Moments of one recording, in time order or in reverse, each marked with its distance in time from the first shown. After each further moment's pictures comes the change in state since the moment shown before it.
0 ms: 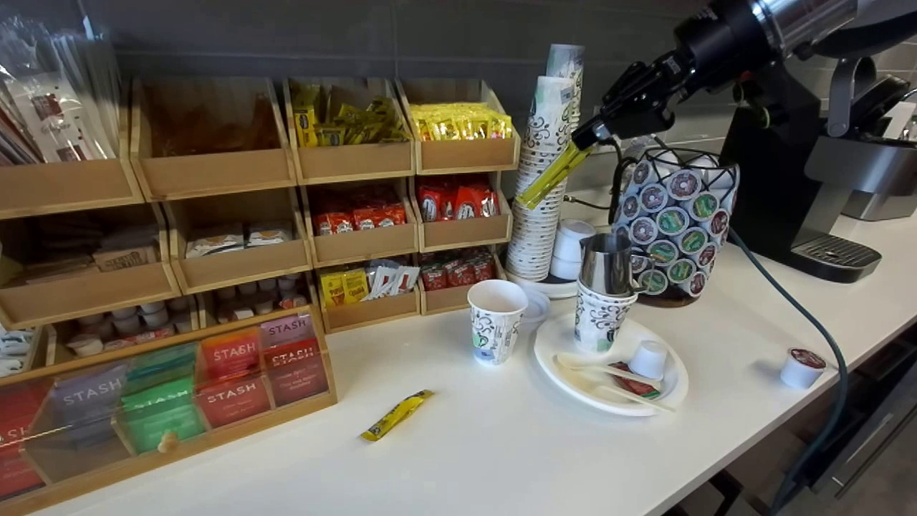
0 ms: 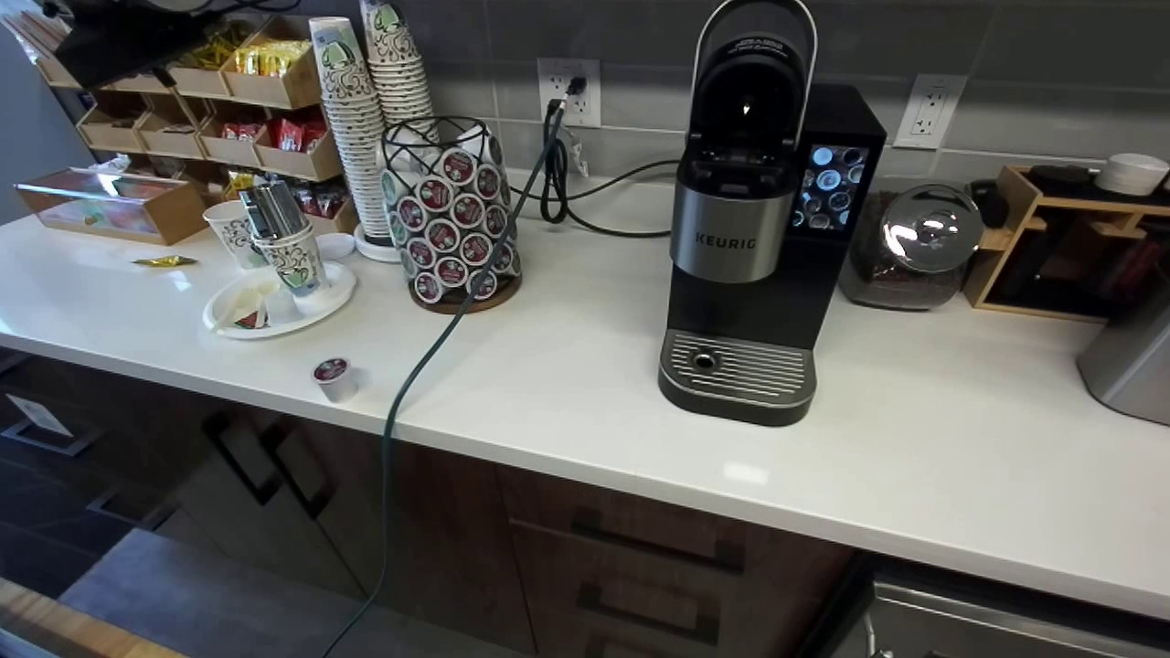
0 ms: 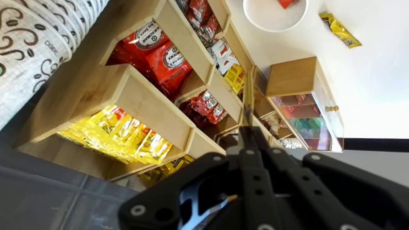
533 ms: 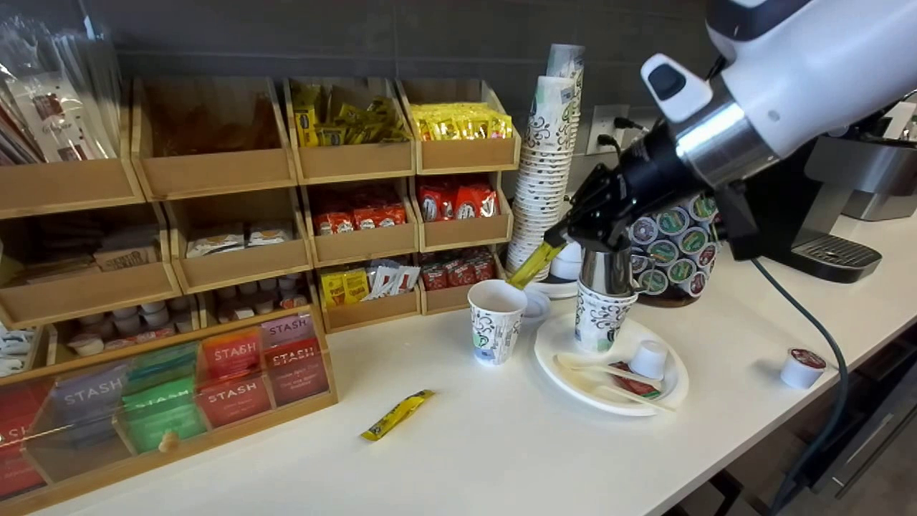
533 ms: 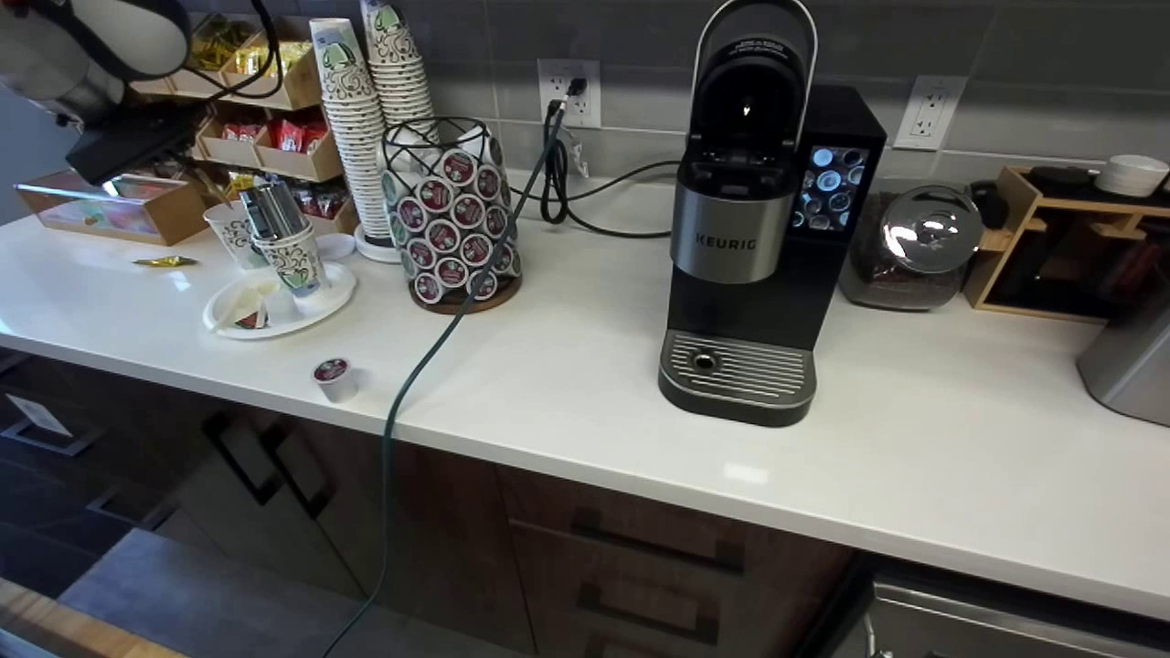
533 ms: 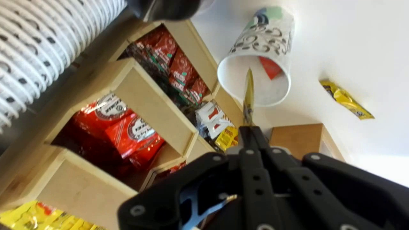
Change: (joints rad) arm 0.344 0.058 -0.178 -0.135 -0.228 -0.350 0.278
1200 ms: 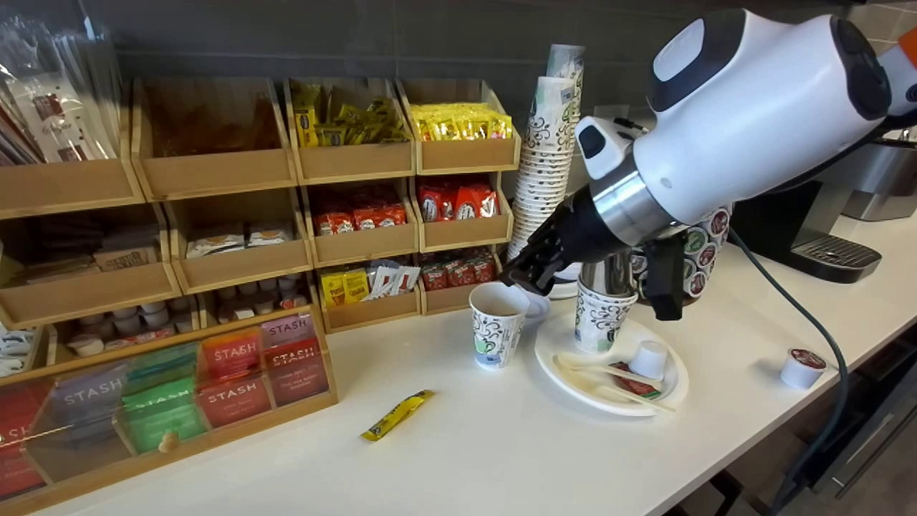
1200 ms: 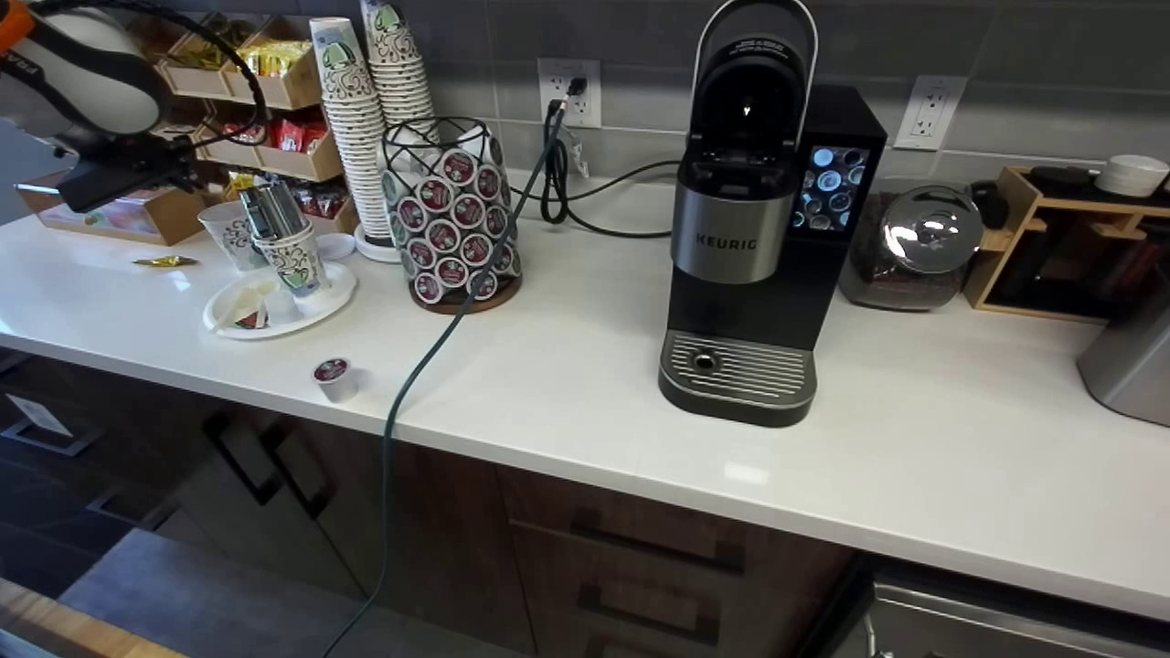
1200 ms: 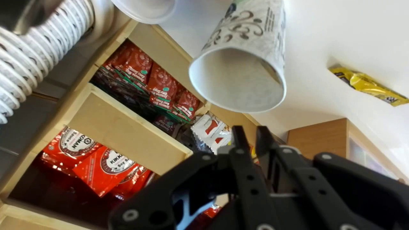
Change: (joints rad) arm 0.507 0.138 -0.457 0.037 0.365 -0.090 -0.029
